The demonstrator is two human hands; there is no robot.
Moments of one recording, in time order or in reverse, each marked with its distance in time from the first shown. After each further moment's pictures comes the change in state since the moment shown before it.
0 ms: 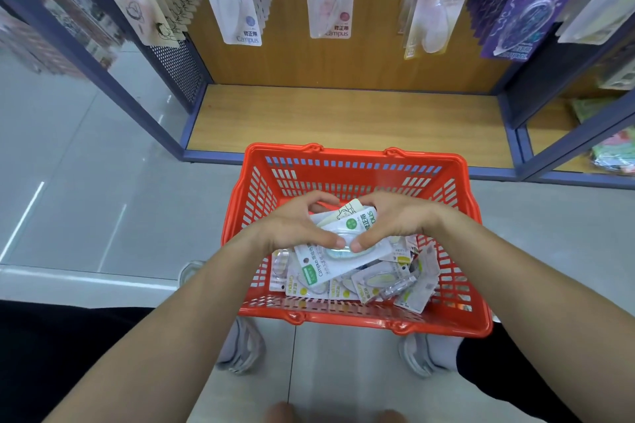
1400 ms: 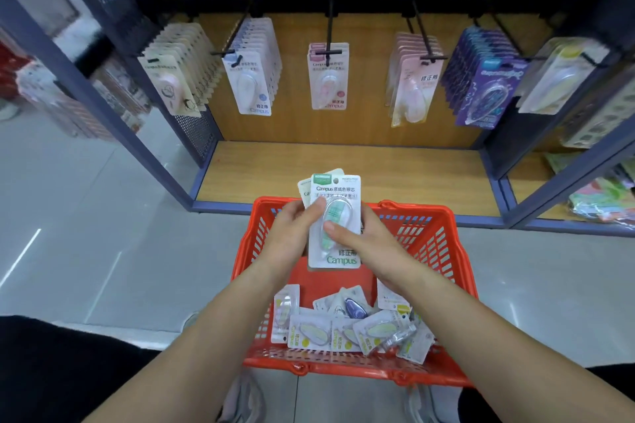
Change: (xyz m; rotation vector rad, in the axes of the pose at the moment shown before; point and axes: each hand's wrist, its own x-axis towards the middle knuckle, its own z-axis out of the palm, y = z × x) left_hand -0.024 0.063 0.001 -0.553 0.431 0.176; right_hand -0.014 -0.067 0.039 0.657 0.564 -0.336
